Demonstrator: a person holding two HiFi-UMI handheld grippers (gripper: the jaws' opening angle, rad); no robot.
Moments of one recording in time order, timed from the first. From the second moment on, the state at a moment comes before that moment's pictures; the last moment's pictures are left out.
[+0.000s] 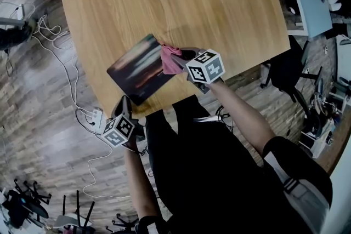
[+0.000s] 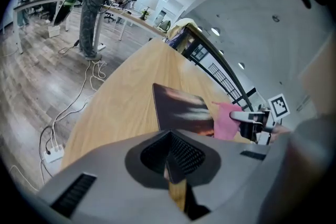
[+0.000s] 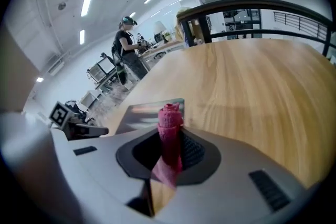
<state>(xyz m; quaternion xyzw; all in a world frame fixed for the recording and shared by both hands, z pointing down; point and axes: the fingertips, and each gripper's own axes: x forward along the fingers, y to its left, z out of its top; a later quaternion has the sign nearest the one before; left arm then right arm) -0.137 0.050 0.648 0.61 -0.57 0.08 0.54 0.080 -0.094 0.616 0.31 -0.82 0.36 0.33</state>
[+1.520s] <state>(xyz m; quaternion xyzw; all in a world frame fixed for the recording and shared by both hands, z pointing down) -0.164 -0.052 0.668 0.67 -0.50 0.17 0.53 -0.035 0.010 0.670 0.14 -0.82 0.39 0.39</state>
